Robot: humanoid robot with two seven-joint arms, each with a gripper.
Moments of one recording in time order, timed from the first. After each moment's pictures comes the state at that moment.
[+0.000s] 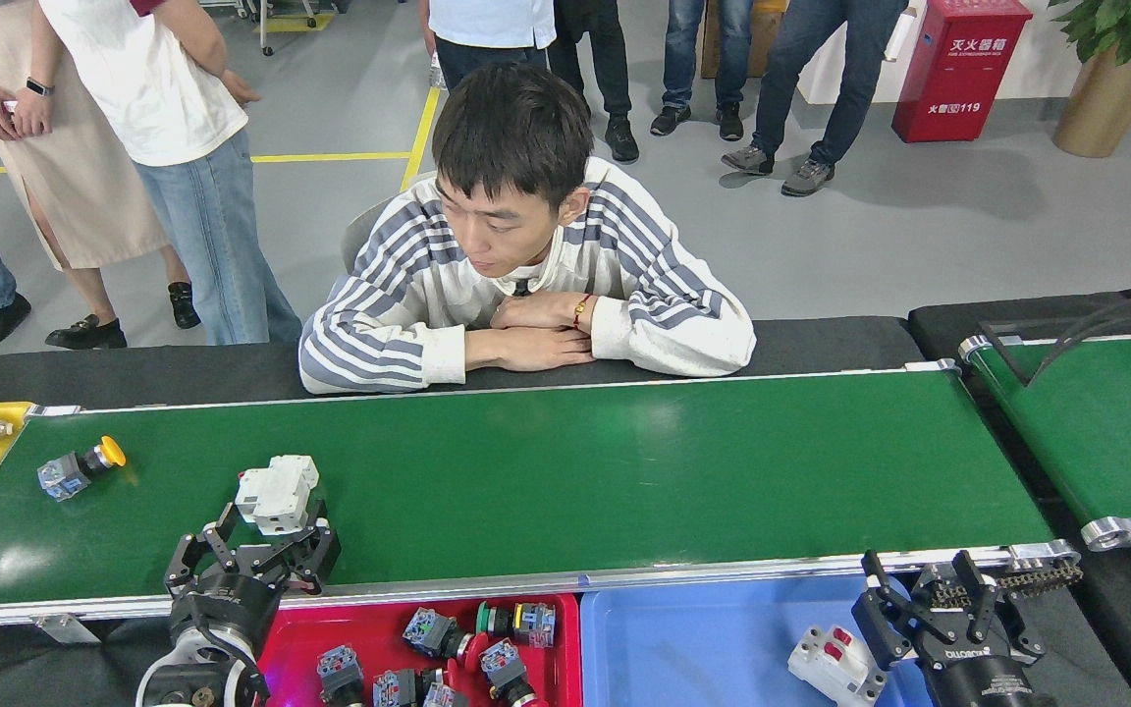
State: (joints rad) left arm -0.22 0.10 0.14 -1.22 -1.52 -0.09 -0.11; right arm 0.13 -0.03 -0.19 -1.58 1.28 -0.25 0.00
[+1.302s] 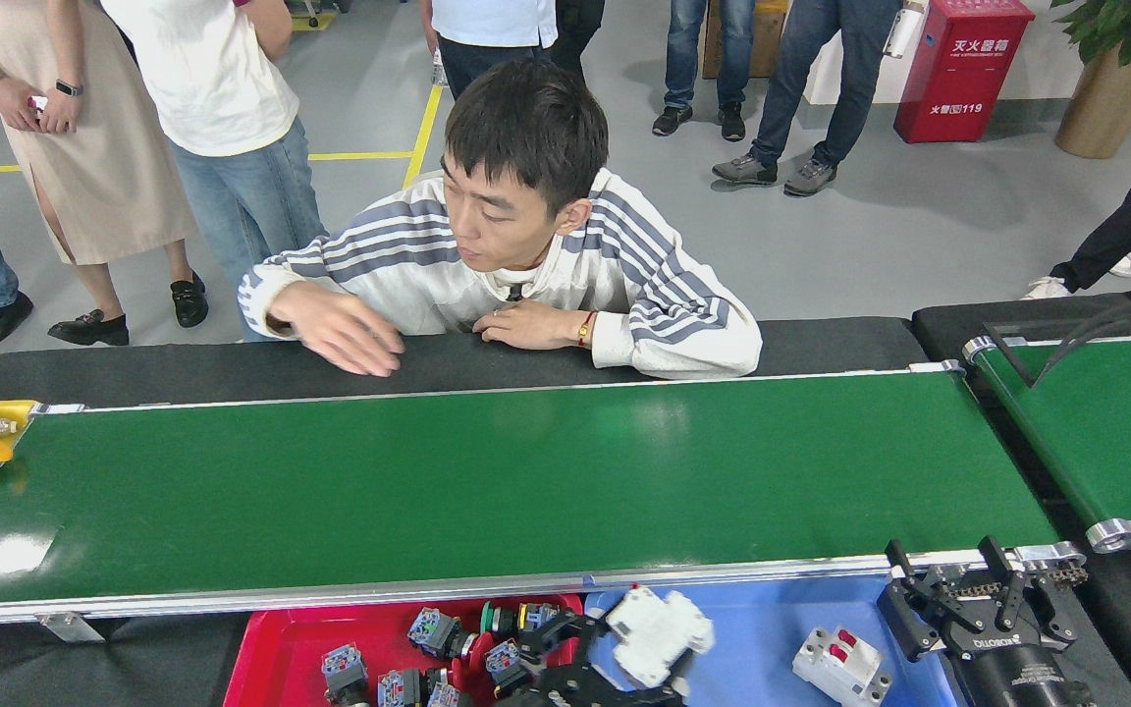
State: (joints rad) left arm 0.05 -0.08 -0.61 -1.71 -1.61 -0.13 -0.20; right arm 0.12 -0.08 -0.22 -1.58 1.34 -0.26 0.00
